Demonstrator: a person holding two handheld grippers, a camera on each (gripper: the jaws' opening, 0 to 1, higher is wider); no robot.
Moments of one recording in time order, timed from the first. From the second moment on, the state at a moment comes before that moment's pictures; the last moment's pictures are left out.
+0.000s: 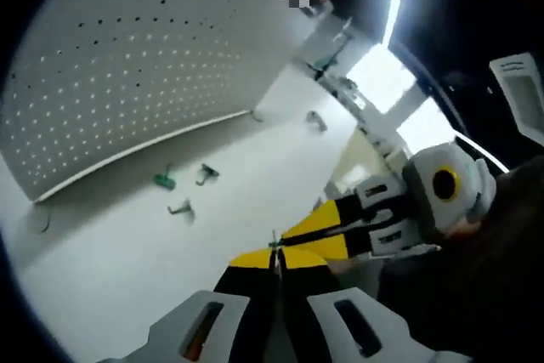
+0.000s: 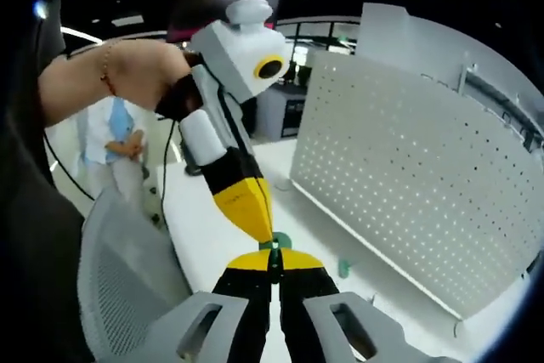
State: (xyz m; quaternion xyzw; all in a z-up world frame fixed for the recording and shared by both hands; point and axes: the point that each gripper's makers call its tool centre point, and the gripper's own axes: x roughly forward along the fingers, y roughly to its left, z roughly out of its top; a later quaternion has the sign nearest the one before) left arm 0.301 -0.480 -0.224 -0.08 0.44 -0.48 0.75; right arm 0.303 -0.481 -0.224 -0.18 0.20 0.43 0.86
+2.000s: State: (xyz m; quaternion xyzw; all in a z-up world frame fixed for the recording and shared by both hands) left arm 0.329 -0.496 -0.173 -0.06 0.20 -0.46 0.86; right arm 0.331 -0.496 -0.147 0.17 0.15 0.34 0.91
